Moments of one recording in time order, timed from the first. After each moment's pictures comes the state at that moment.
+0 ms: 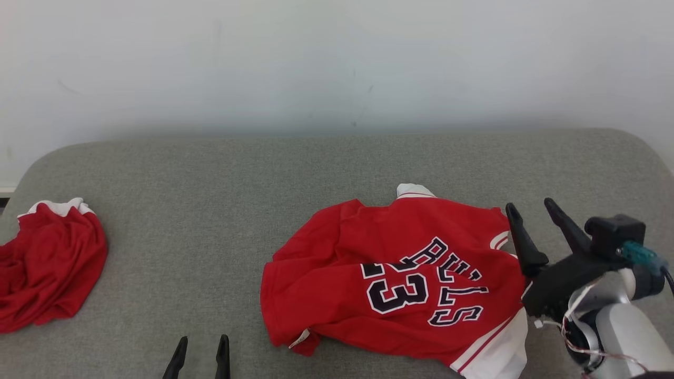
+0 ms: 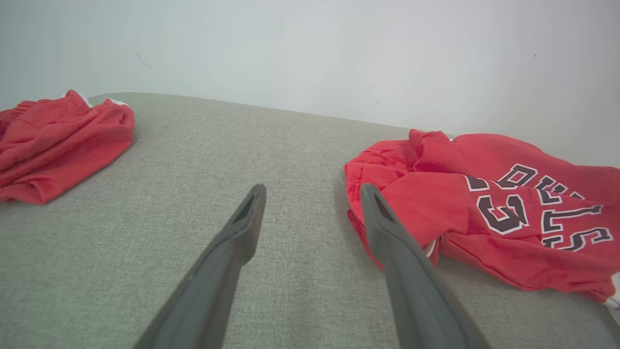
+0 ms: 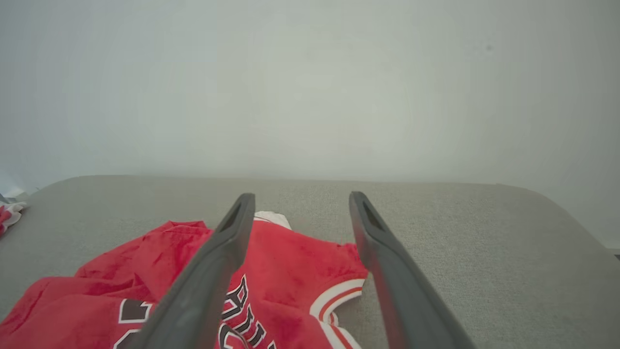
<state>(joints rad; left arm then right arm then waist) 0.10 0.05 -0.07 0.19 -0.24 -0.12 -0.26 -0.26 -0.28 0.07 0.20 0.32 0.13 0.07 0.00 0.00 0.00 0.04</state>
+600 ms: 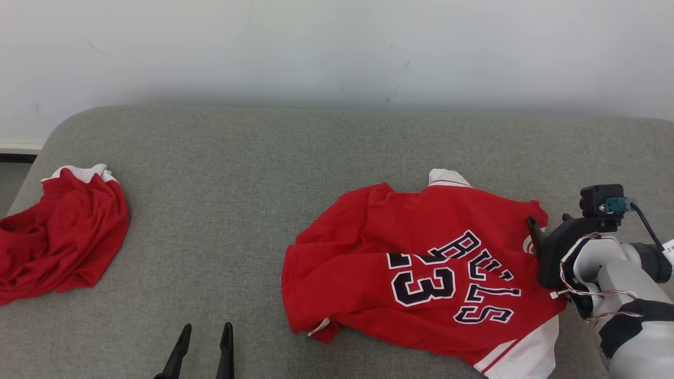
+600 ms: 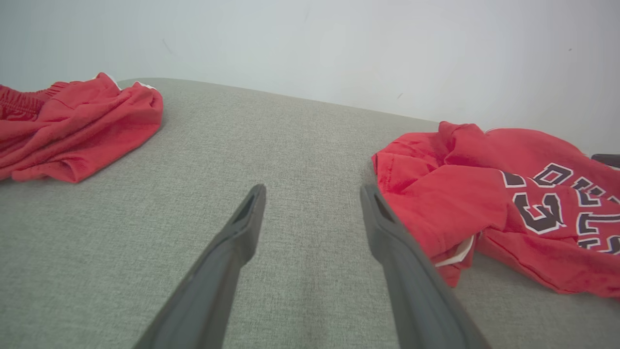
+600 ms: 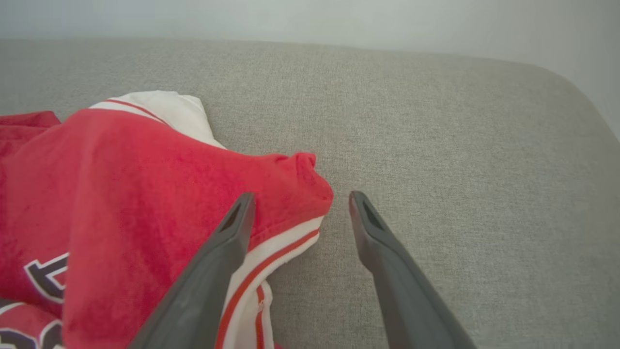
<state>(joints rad) 0.06 0.05 -0.09 0.19 -0.24 -0.12 -0.26 -0.67 -0.34 0.16 0.96 0.30 0.13 0.13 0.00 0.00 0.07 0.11</state>
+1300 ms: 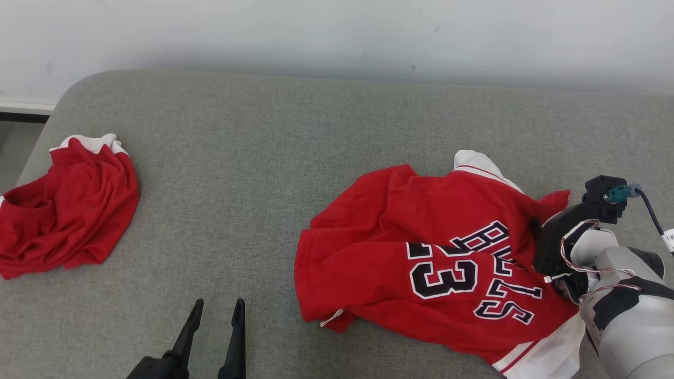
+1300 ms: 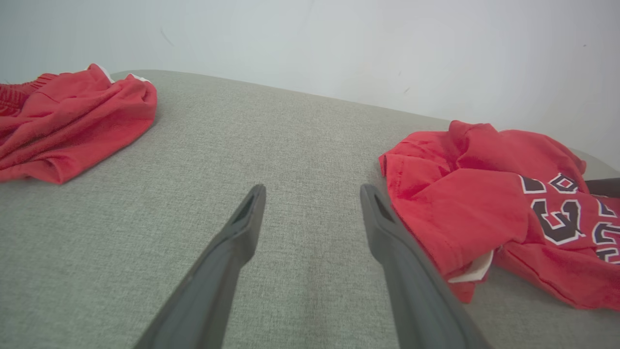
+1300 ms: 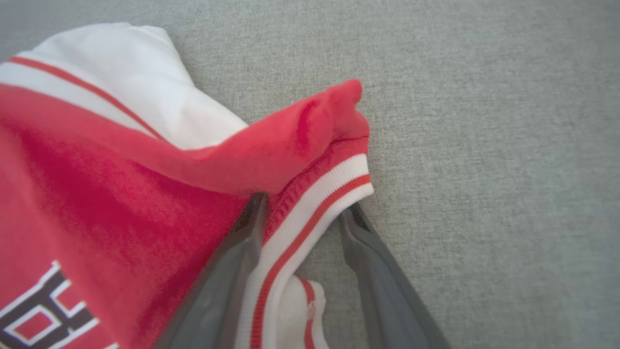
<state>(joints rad) -0.01 0.05 -0.13 0.20 -0.26 -0.12 -0.26 -0.84 -0.28 0.11 1.27 0.38 0.13 0.19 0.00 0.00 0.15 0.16</state>
